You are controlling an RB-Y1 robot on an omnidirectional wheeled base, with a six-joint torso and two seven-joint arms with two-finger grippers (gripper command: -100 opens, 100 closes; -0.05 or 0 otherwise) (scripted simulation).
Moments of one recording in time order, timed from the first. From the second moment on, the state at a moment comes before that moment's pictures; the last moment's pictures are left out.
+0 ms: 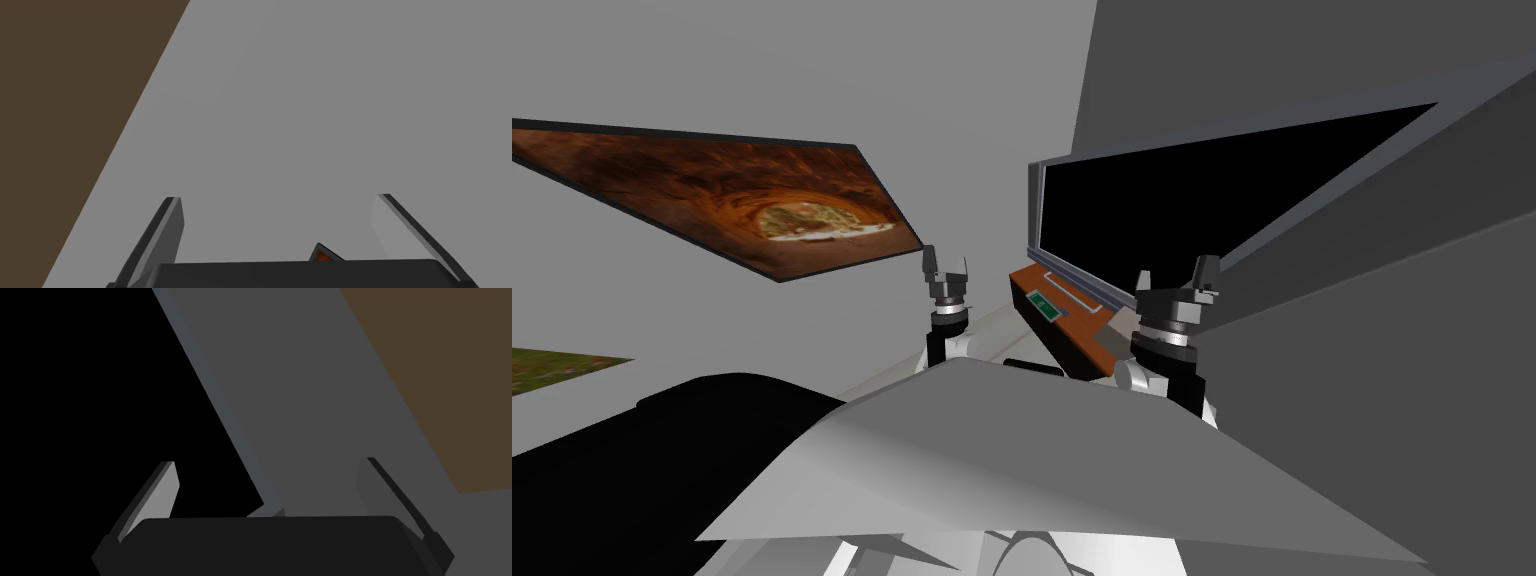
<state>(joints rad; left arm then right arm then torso) 0.46 0.02 -0.01 -2.26 0.07 -0.61 -0.01 0.49 -0.03 0.01 -2.32 0.00 -0.45 -0.09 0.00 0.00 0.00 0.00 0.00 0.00</state>
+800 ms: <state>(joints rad) 0.46 0.02 -0.01 -2.26 0.07 -0.61 -0.01 0.40 -0.14 0.12 -2.18 0.12 -0.28 0.02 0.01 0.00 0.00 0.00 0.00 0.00</state>
